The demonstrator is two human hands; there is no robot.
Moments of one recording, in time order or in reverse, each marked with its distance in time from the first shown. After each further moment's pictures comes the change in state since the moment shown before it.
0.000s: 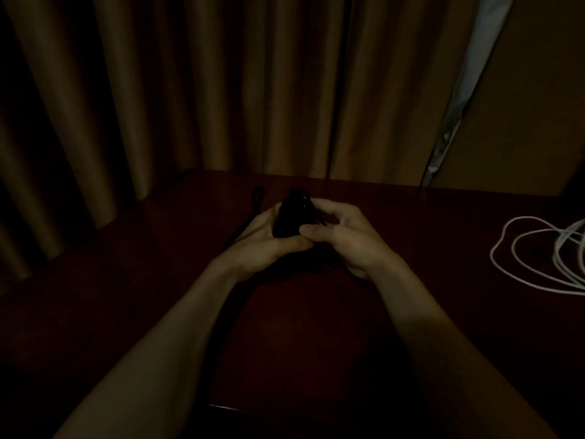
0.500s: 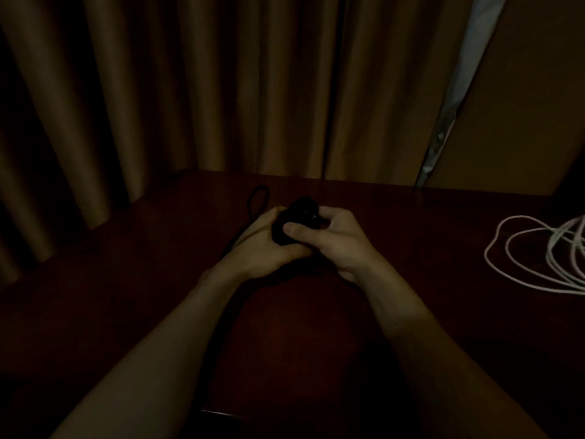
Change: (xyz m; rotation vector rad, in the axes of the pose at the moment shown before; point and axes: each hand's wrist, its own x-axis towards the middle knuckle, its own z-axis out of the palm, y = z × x) left_hand 0.004 0.001 0.009 0.230 0.103 -0.003; right_hand 0.005 0.012 0.007 0.032 0.116 0.026
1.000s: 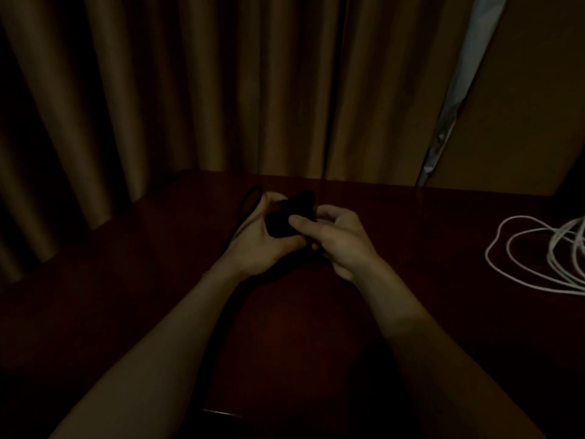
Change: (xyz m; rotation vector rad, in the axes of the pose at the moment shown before) left_hand 0.000 -0.003 -0.002 -0.035 0.143 0.058; right_hand 0.005 0.003 0.002 0.063 0.113 0.068
